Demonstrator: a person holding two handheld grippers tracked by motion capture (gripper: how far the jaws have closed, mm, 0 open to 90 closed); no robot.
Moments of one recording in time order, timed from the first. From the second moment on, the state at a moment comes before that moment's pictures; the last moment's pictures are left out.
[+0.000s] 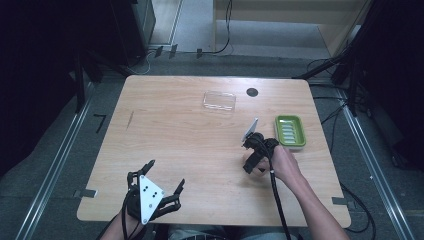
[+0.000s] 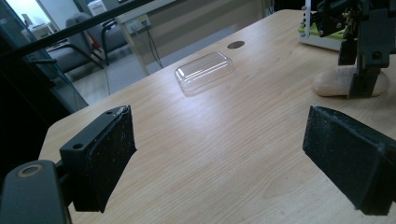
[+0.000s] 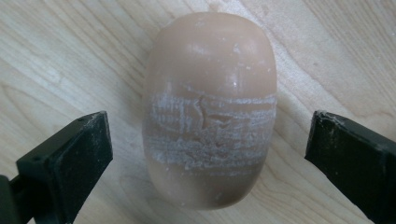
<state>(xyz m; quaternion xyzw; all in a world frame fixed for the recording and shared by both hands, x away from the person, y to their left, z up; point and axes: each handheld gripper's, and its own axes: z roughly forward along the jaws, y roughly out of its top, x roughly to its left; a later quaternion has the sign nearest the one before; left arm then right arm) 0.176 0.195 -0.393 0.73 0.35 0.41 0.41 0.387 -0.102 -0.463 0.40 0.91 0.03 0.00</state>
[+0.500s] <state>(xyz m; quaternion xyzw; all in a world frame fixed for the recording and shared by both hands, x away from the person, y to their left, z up) 0.176 0.195 -0.393 0.74 0.34 0.42 0.41 0.387 -0.100 -0.465 0.40 0.91 0.03 0.01</state>
